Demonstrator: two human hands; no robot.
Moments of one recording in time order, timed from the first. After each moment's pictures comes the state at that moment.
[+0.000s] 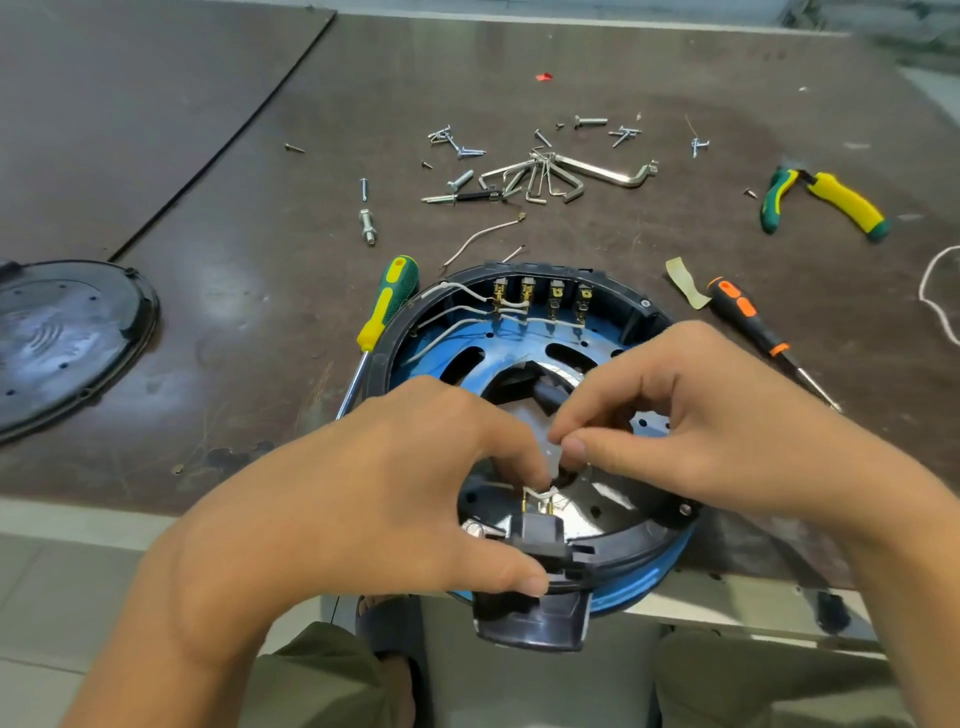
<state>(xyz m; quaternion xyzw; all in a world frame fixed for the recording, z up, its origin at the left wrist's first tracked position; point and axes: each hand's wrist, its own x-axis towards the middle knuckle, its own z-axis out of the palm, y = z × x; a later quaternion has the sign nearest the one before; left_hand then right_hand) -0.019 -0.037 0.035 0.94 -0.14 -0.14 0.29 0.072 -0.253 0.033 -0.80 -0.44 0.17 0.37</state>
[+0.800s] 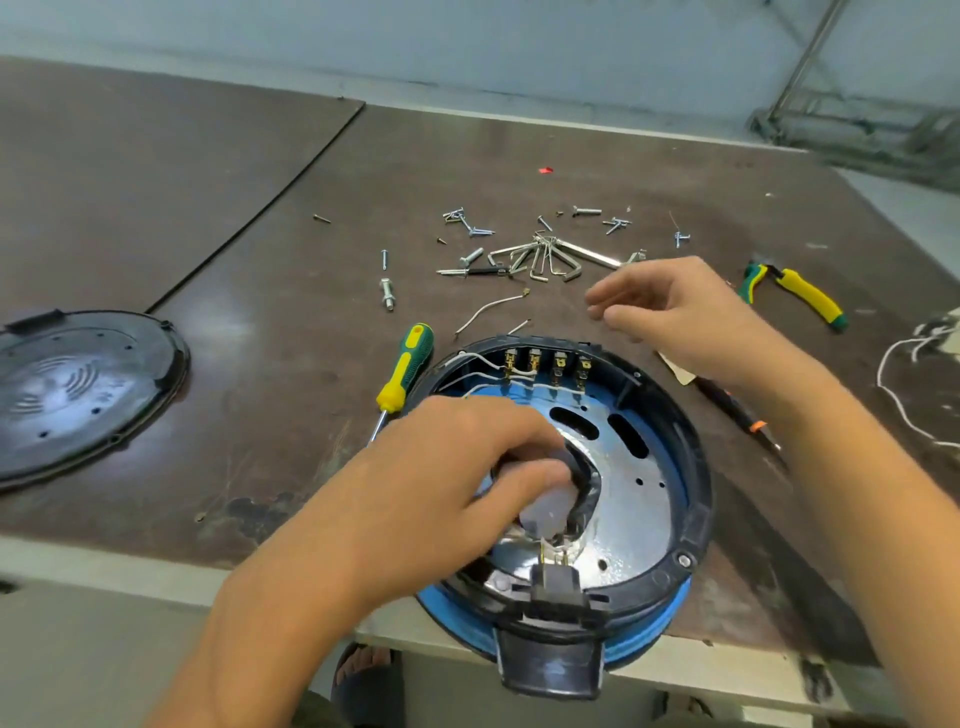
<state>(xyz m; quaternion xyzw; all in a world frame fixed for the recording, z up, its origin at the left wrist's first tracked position) -0.007 -0.039 0.034 0.93 -0.14 0.04 0.33 0.177 -0.233 0.044 -0.88 -0.26 0.07 0.39</state>
